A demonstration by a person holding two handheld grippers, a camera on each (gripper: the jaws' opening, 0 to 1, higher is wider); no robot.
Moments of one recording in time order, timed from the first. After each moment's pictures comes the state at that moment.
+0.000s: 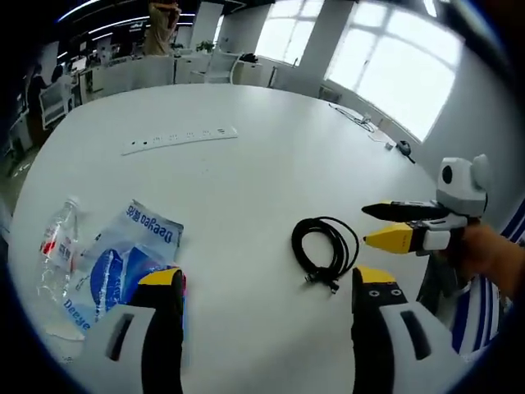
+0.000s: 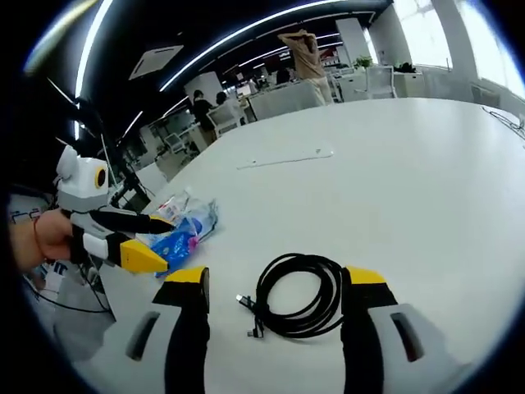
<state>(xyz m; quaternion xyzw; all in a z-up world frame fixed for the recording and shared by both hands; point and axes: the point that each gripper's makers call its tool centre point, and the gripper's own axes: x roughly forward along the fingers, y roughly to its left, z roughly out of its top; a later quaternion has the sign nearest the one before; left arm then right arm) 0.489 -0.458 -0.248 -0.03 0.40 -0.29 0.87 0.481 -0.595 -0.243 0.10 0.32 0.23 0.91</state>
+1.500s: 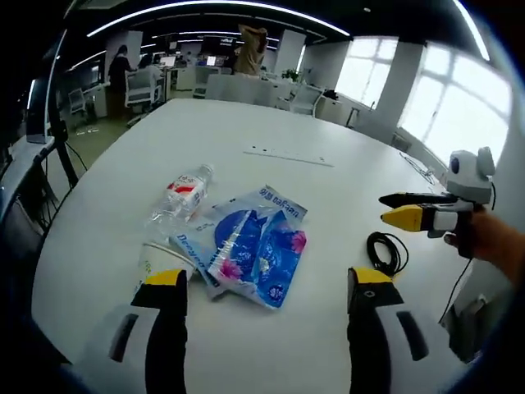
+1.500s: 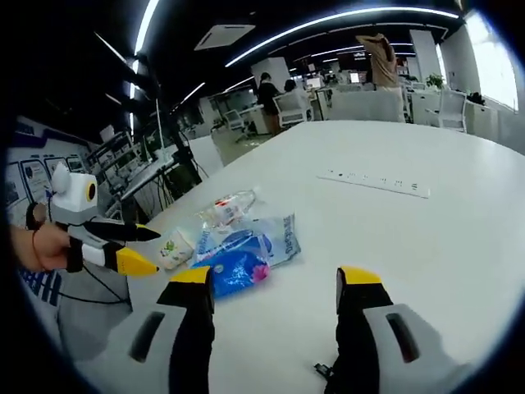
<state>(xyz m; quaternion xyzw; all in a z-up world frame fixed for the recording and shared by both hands) 0.440 -0.302 -0.238 -0.10 0.35 -0.08 0.93 0.516 -0.461 -0.219 0.03 0.30 0.39 0.87</state>
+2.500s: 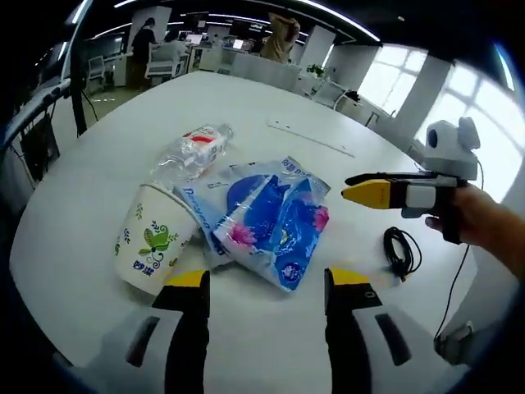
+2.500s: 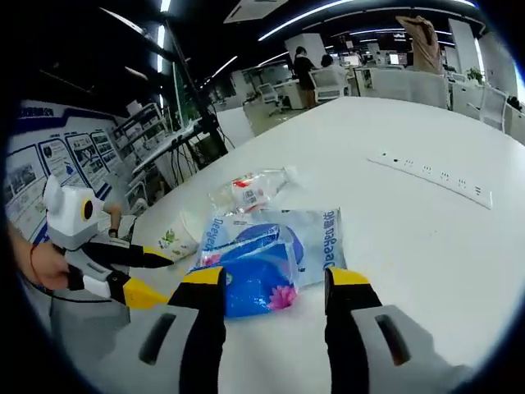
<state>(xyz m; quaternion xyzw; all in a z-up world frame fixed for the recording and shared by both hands) 0.435 -0.300 -0.294 -0.16 0.38 -0.04 0.91 0.540 -0.382 -0.271 -0.01 0.35 0.47 0.81</state>
